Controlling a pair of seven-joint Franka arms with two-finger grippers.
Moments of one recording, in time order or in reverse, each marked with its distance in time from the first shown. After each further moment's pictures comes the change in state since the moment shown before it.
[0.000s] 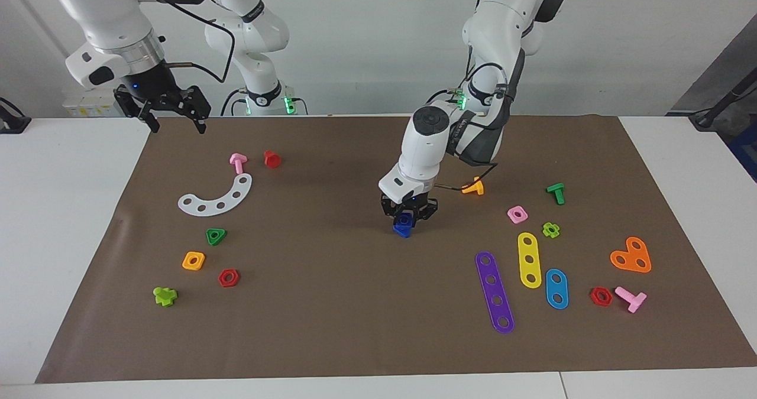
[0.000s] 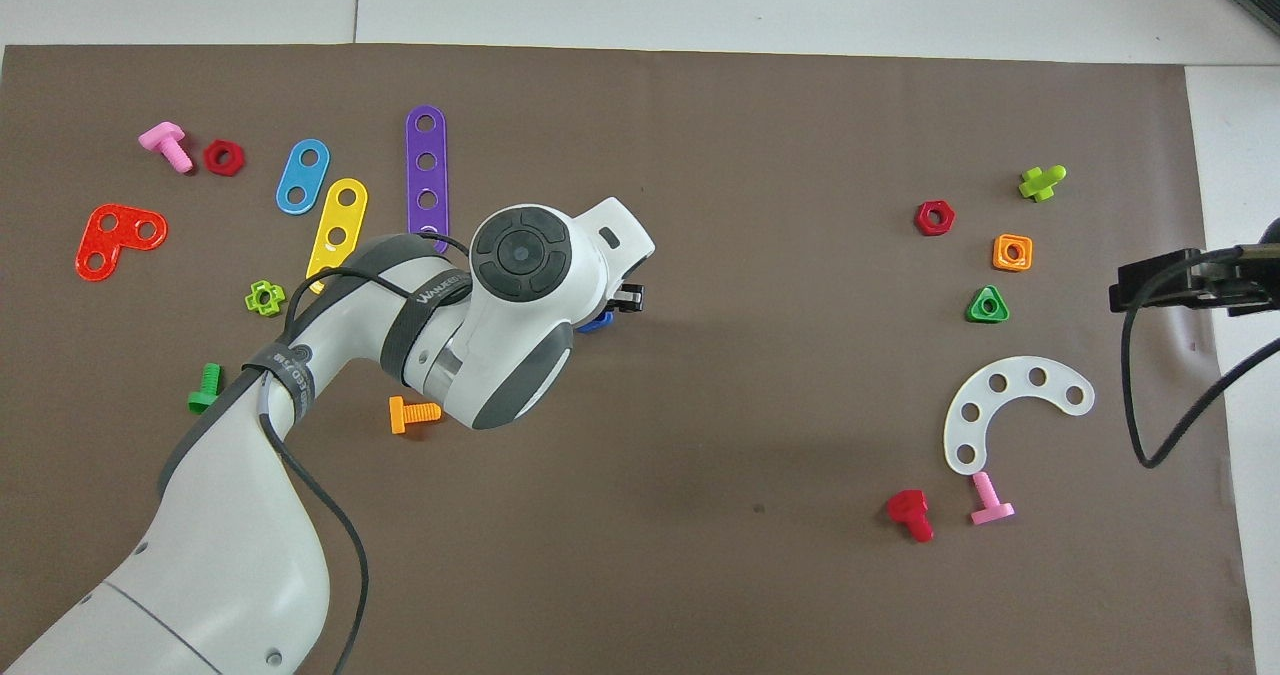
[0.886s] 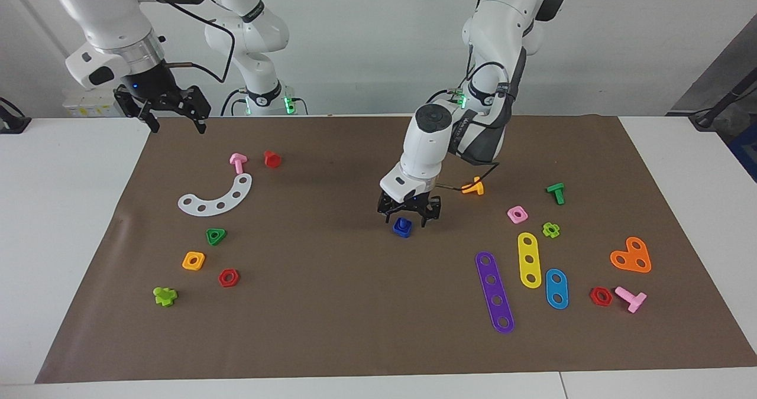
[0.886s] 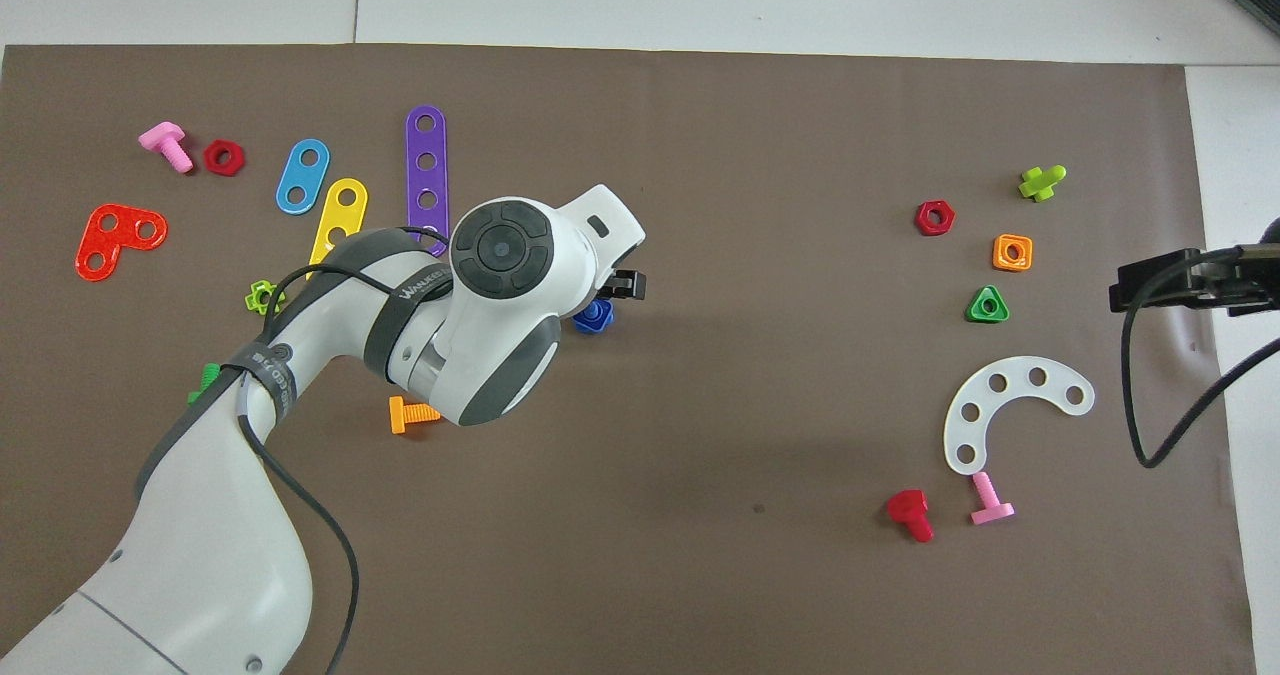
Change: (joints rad) left arm 0.027 -0.032 0.007 0.000 0.002 0.022 0.003; right arm 0.000 0.000 0.000 0.000 0.000 0.000 0.000
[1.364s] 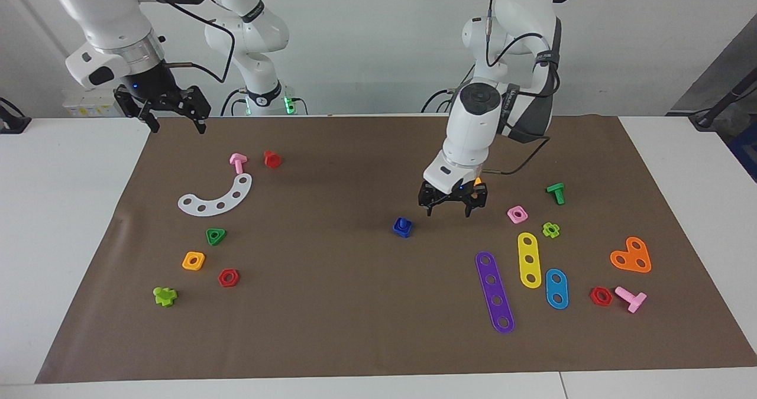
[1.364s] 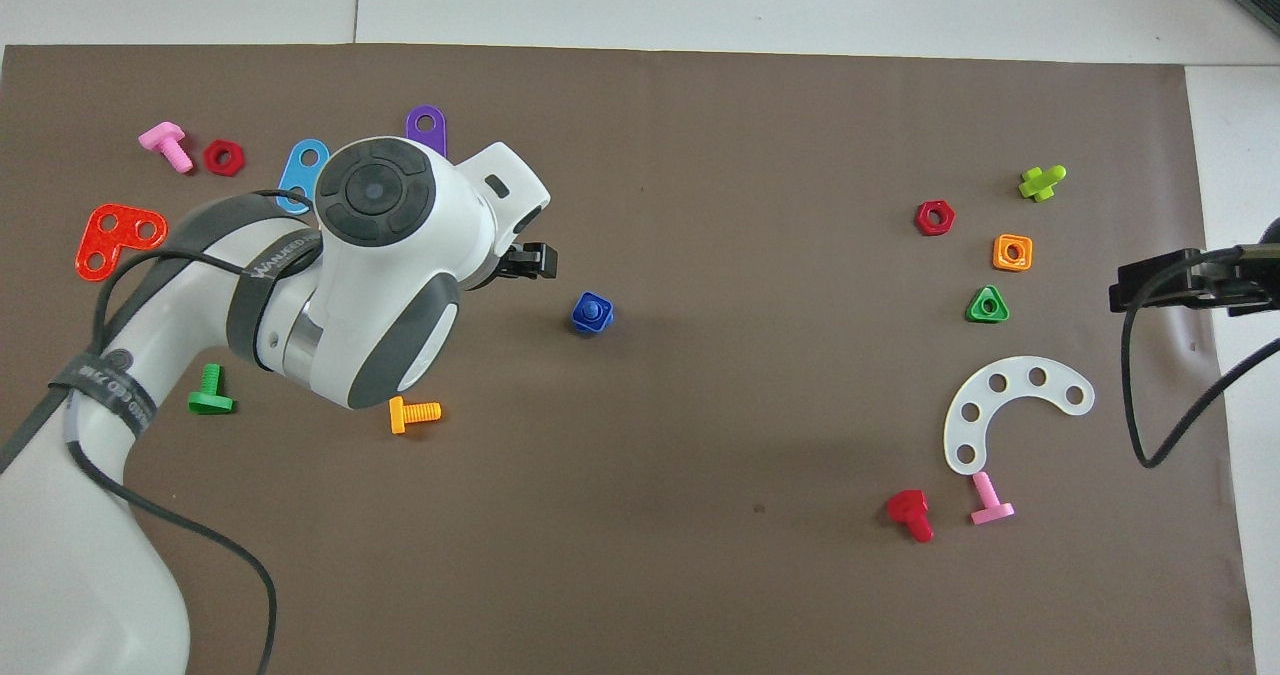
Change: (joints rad) left arm 0.122 -0.127 0.007 0.001 0.002 -0.211 0.113; right arm 0.000 0.000 0.000 0.000 0.000 0.000 0.000
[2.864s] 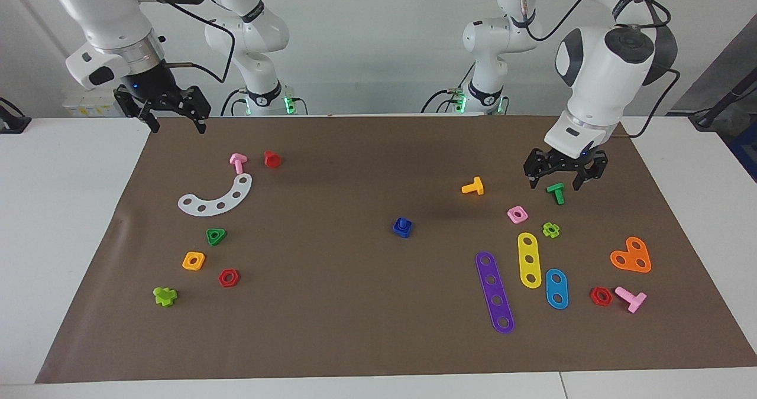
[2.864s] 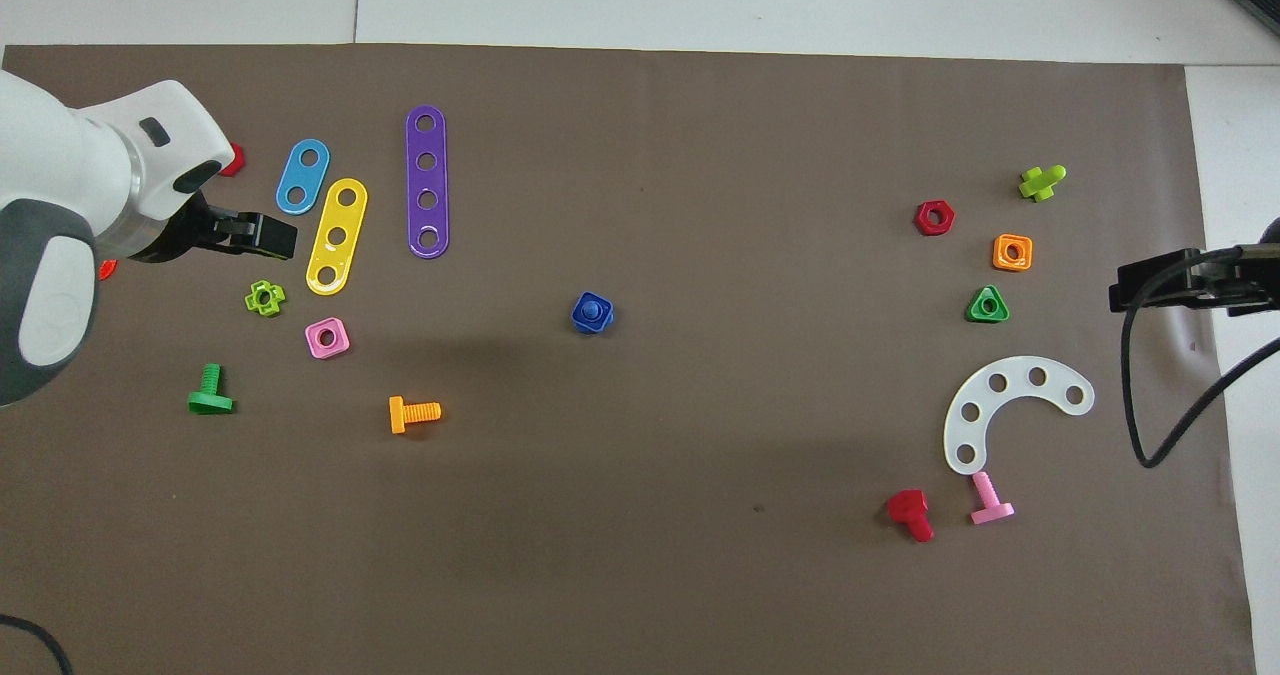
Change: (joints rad) left arm 0.162 -0.213 0.172 0.009 -0.074 -0.214 0.414; right arm 0.000 0.000 0.000 0.000 0.000 0.000 0.000
